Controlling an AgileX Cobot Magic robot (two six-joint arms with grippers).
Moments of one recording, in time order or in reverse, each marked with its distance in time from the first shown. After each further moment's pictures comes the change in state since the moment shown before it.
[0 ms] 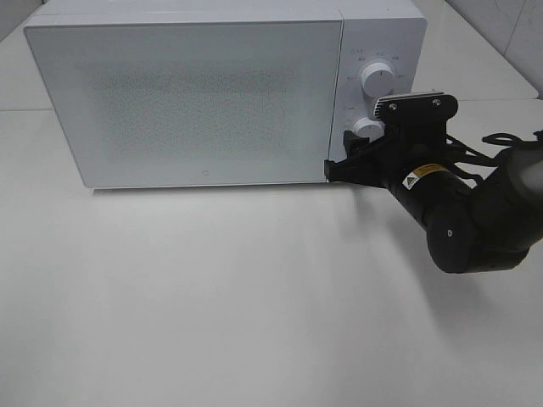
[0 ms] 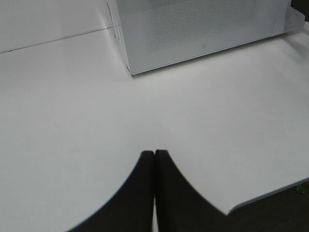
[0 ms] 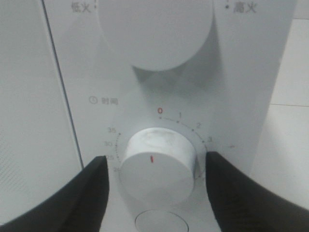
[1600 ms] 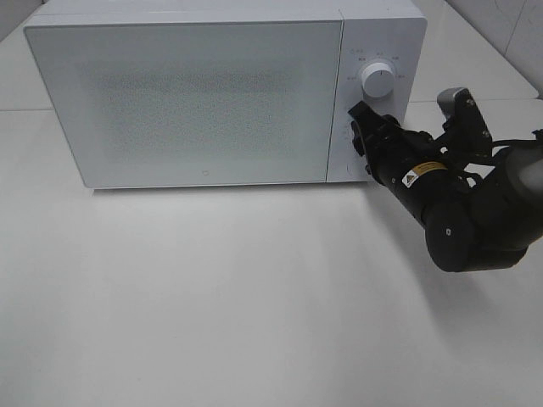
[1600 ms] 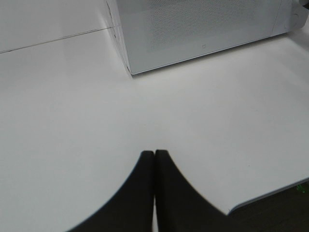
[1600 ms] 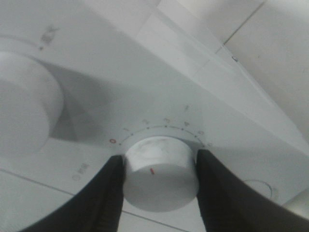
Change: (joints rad) left arm 0.000 0.000 0.000 0.000 0.000 0.000; right arm 0.001 0.000 -0.005 0.003 -0.013 1.011
